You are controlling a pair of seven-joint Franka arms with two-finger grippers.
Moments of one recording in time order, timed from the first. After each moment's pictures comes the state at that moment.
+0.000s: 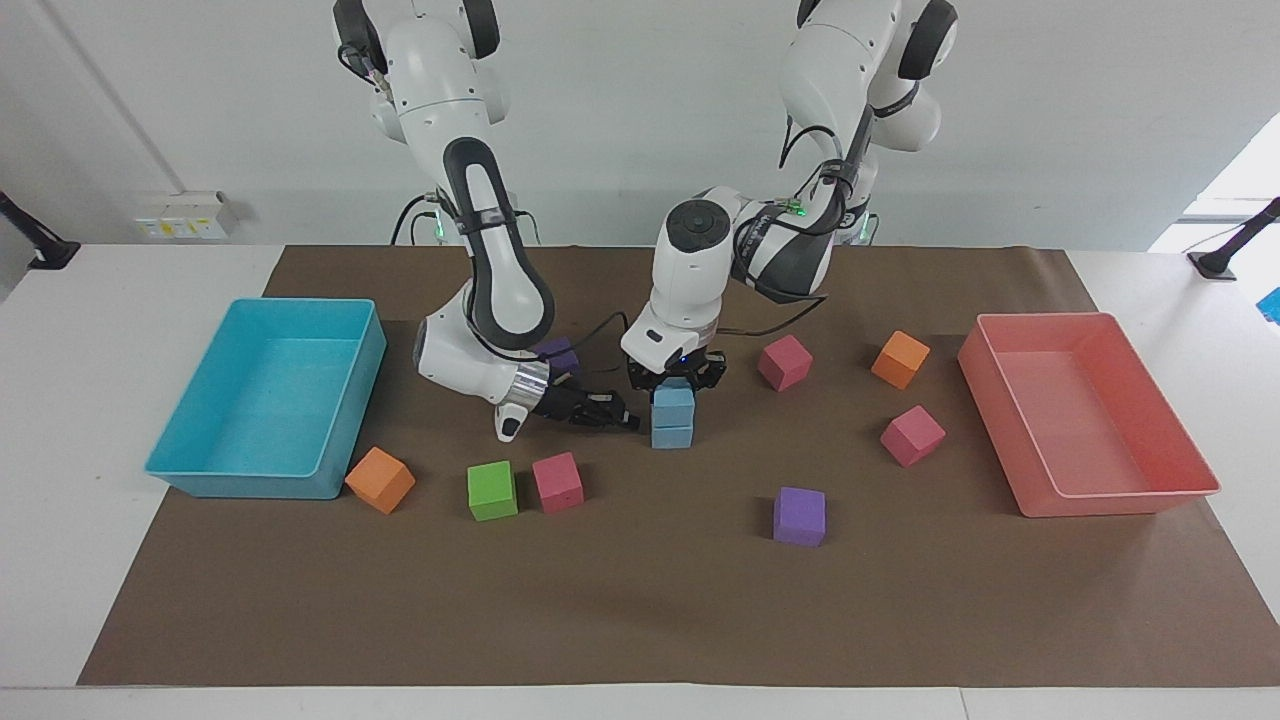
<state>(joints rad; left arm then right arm) -0.60 0.45 -0.10 -1.60 0.02 2.10 -0.68 0.30 0.45 0.02 -1.97 1.36 2.25 -0.46</state>
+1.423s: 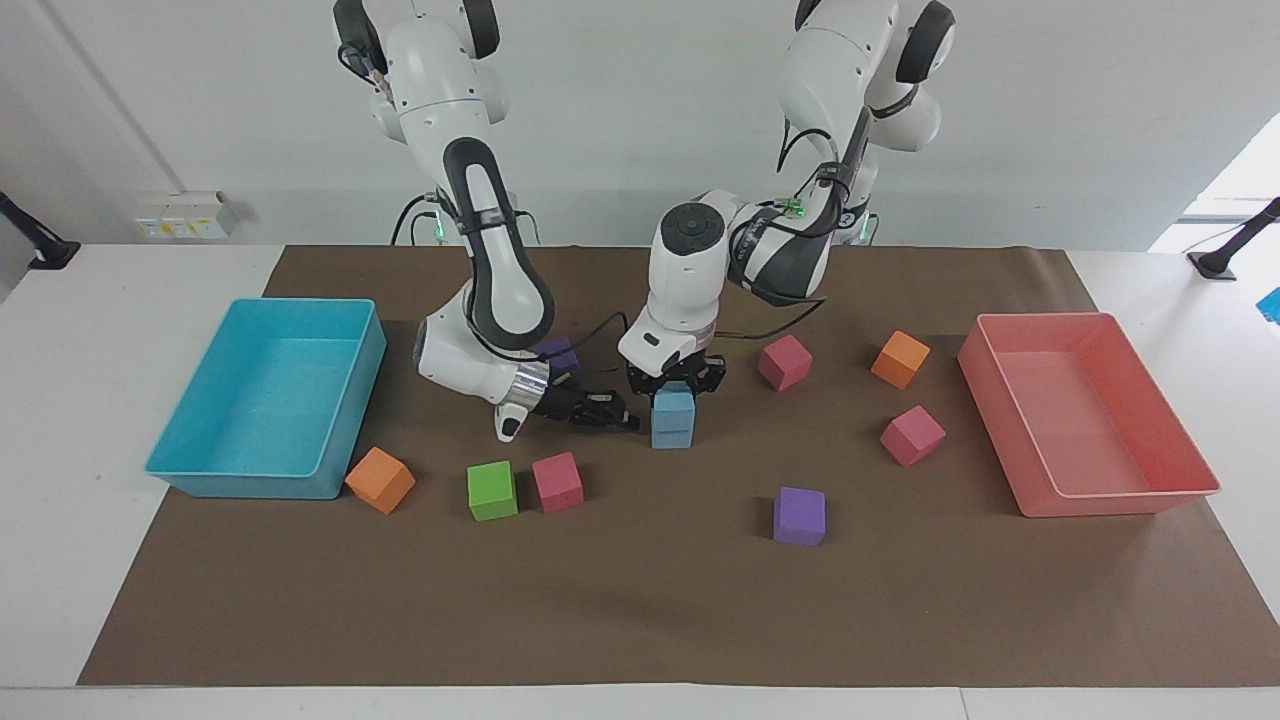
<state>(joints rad) -0.60 0.45 -0.10 -1.59 0.05 2.09 -0.68 0.30 0.45 0.02 -1.97 1.36 2.25 -0.46</state>
